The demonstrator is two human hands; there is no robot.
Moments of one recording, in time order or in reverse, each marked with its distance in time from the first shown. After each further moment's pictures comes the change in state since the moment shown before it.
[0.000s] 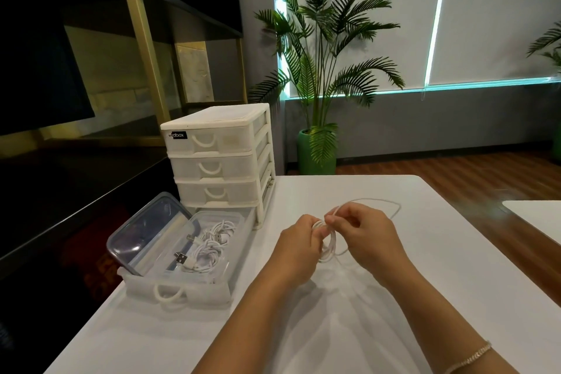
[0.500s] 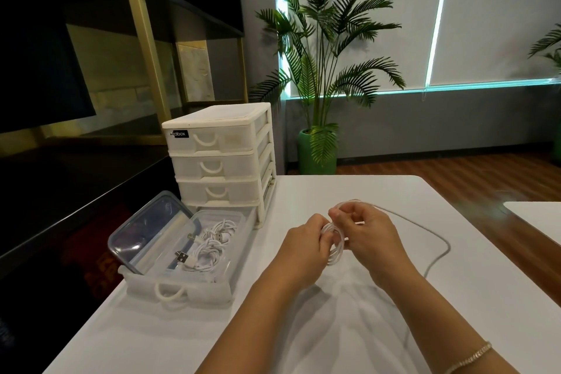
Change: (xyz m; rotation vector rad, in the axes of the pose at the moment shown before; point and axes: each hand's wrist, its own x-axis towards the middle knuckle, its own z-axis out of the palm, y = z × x) left_hand -0.003 0.004 0.001 0.076 -0.009 0.095; right_hand 0.000 0.002 0.007 0.214 0.050 0.118
